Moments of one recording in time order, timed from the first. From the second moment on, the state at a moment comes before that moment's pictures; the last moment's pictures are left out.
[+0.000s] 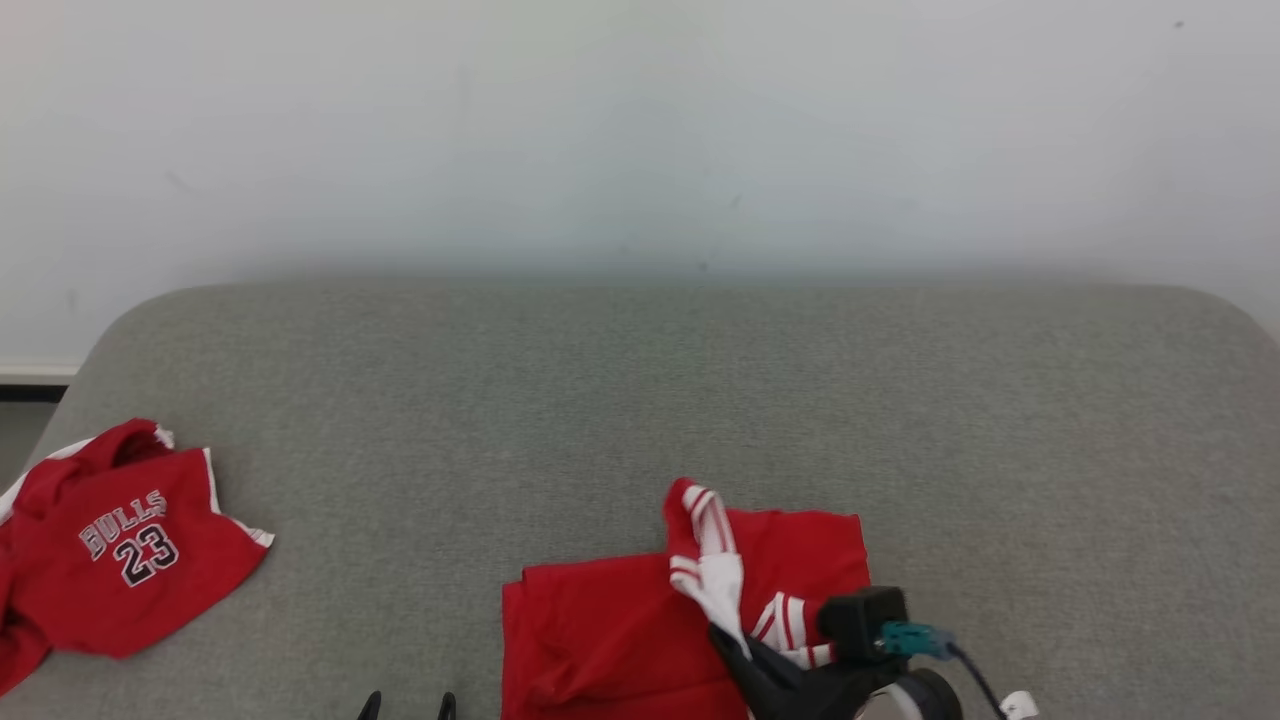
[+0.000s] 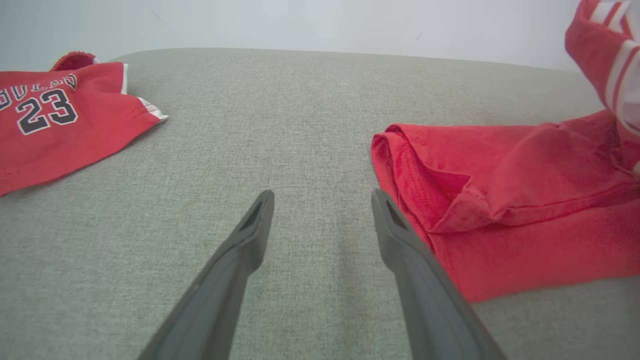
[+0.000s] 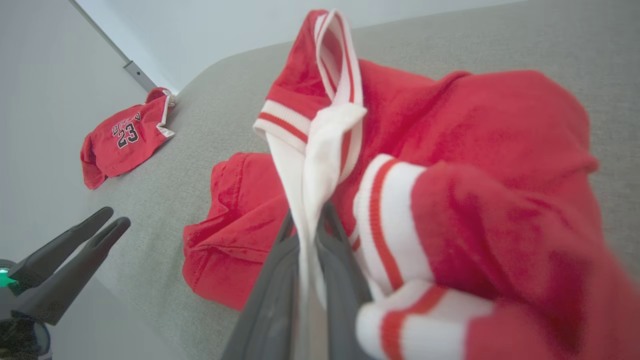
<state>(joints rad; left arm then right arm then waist) 0.02 0.05 -0.09 0.47 -0.13 -0.08 -0.26 -0.16 -0.08 0.39 0.37 0.46 0.13 0.15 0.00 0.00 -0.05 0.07</state>
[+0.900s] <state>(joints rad) 0.00 0.05 -0.09 0.48 -0.11 -0.08 -0.26 -0.36 -0.05 0.59 0.69 0.61 0.13 -0.16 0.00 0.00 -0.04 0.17</state>
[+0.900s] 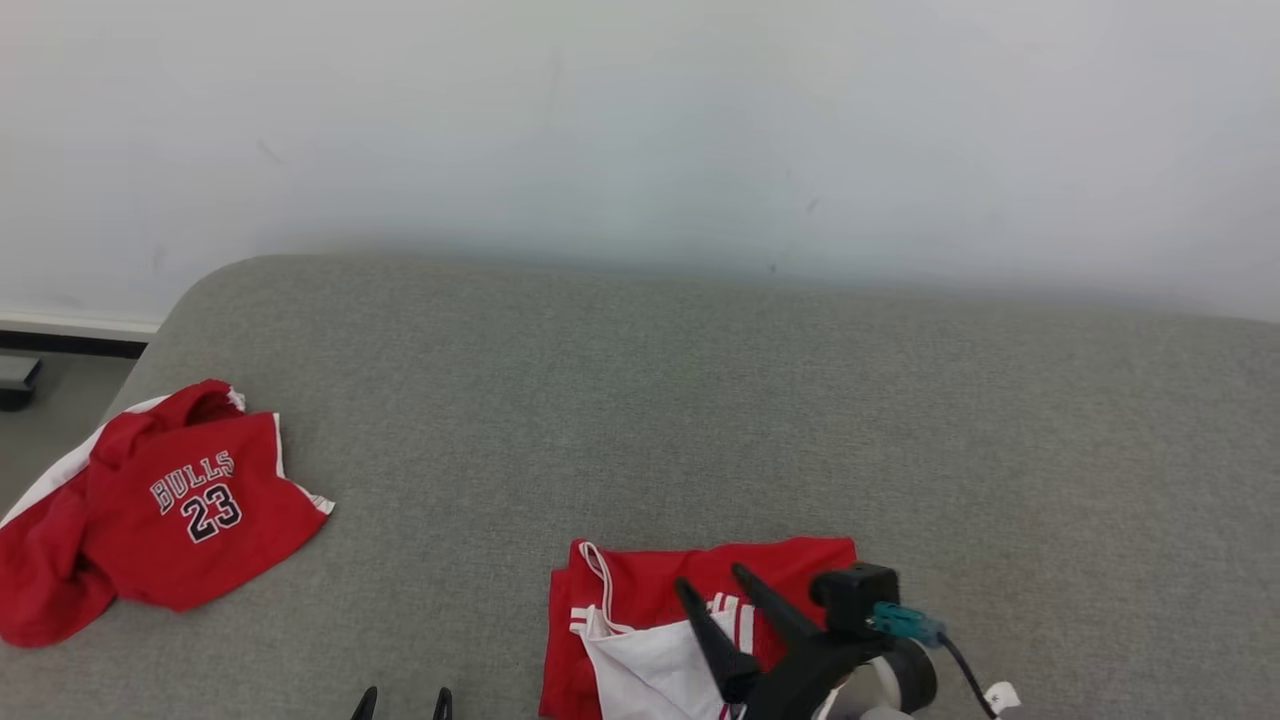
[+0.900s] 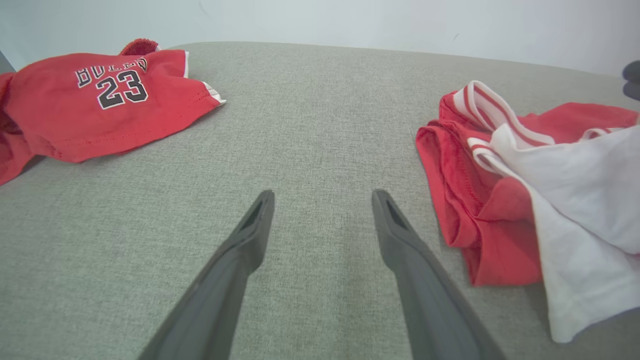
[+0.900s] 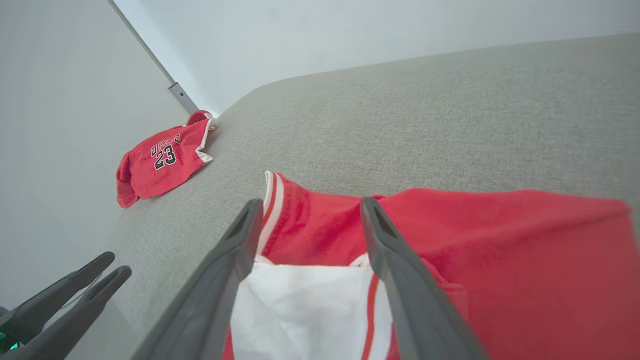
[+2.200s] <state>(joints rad) 0.02 0.05 -0.07 0.46 -0.12 -0.07 -0.26 -0.23 -0.05 0.66 0.56 0.55 0.13 -0.10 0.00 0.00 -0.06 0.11</state>
